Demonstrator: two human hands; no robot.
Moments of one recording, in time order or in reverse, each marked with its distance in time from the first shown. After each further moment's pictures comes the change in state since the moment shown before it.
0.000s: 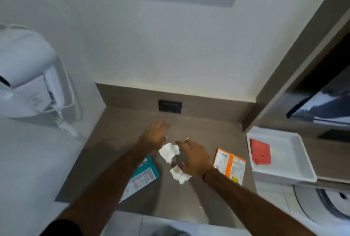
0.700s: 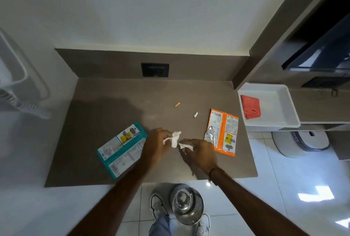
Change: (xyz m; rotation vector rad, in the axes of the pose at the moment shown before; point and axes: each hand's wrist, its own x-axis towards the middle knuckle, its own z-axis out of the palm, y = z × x) left_hand -0.076 0.015 0.098 -0.433 -0.096 -0.137; right_hand -0.073 0.000 0.086 0.580 0.187 0.435
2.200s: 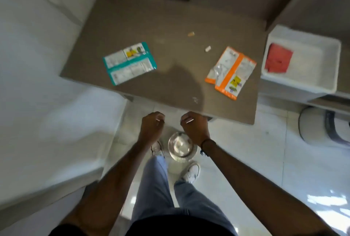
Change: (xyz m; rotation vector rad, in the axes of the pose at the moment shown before) left_hand -0.197 0.008 0.135 -0.020 0.197 -0.423; right_hand -0.113 0.106 0.031 0.092 -0.240 0.049
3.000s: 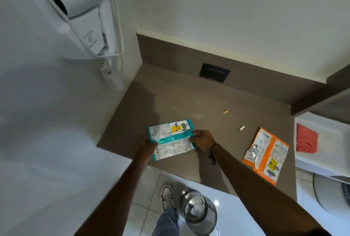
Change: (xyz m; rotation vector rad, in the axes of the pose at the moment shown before) left_hand 0.198 -0.067 -0.168 -0.524 -0.010 -0.488; right_hand 0.204 -0.190 0.048 0.036 -0.186 0.279
